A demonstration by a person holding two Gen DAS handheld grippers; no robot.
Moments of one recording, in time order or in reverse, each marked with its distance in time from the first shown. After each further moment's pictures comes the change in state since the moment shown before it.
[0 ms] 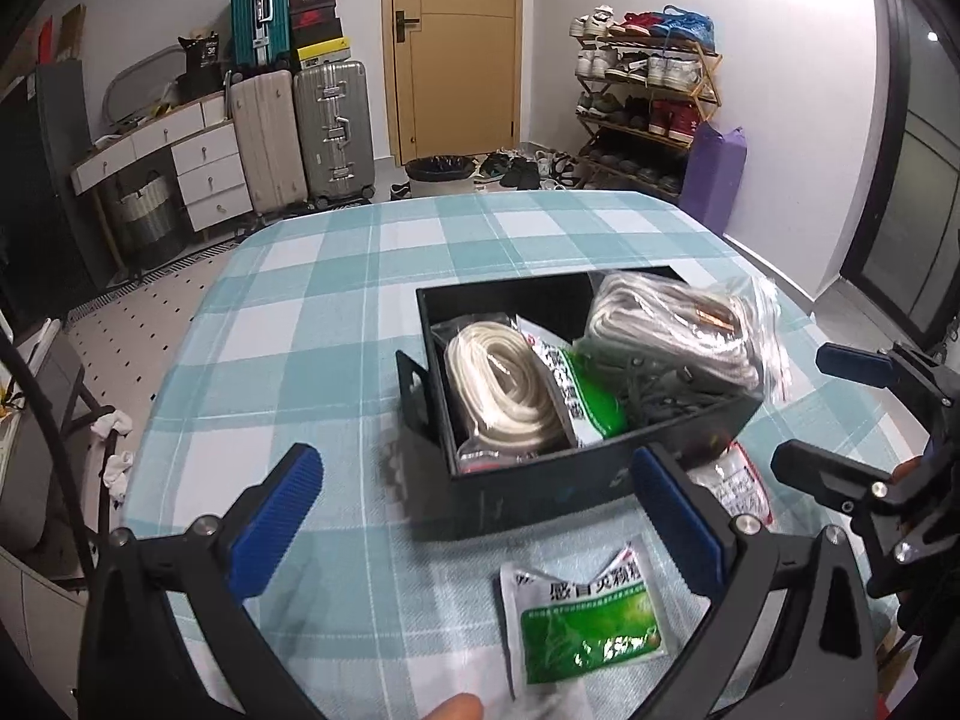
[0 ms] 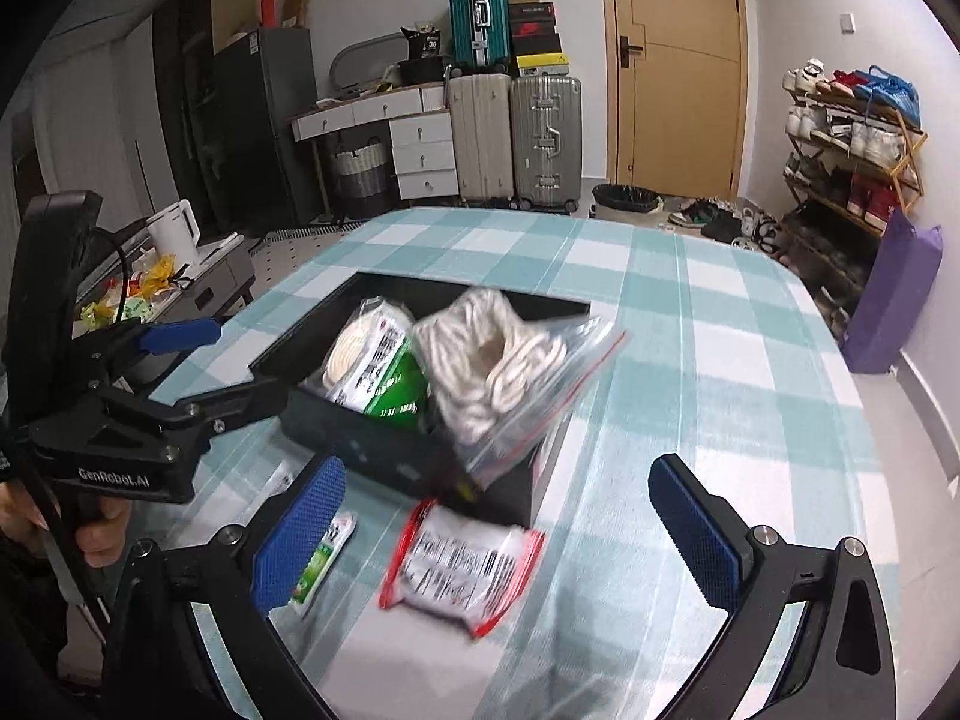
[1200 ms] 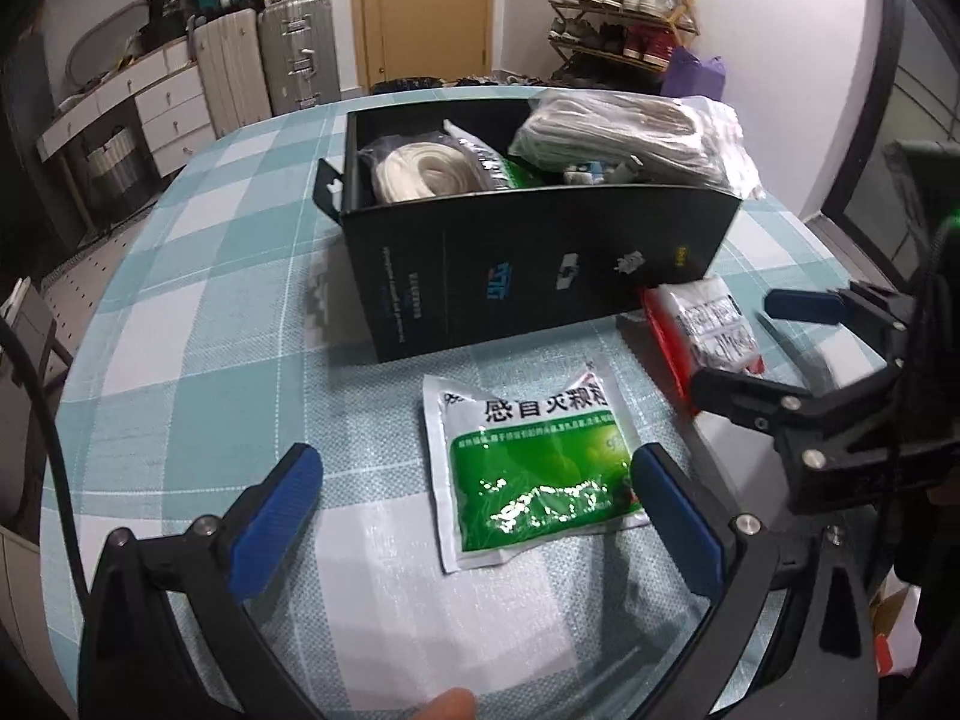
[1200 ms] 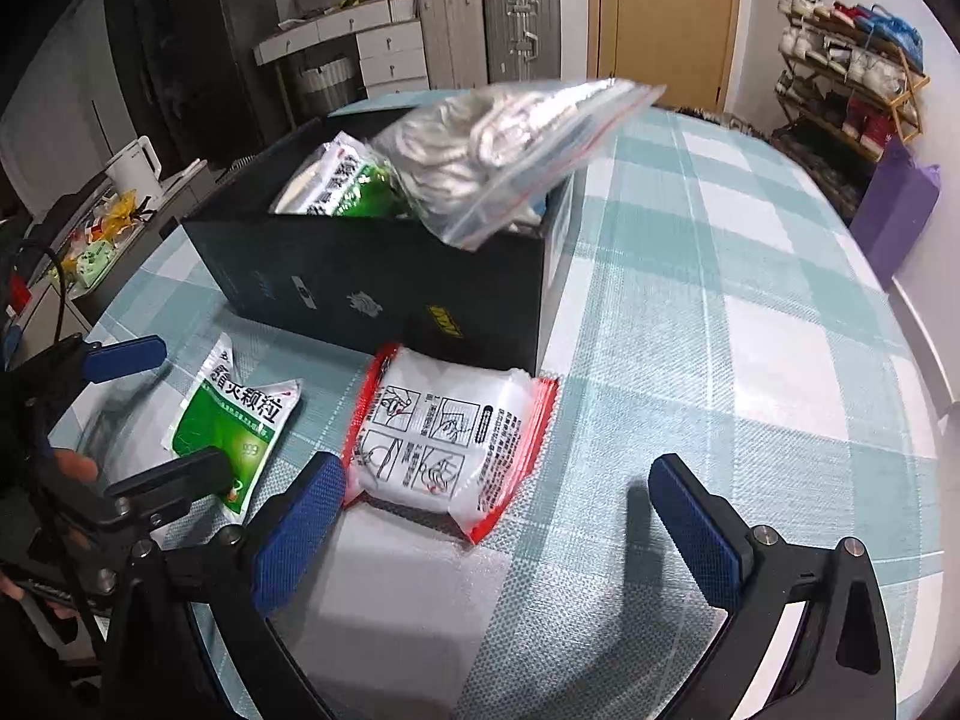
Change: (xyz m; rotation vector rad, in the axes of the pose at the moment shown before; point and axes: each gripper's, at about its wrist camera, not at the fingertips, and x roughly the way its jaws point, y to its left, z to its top) left arm 0.017 -0.031 -0.067 0.031 0.174 -0.071; right arm 0.047 0.003 -0.047 0.041 0.240 -0.043
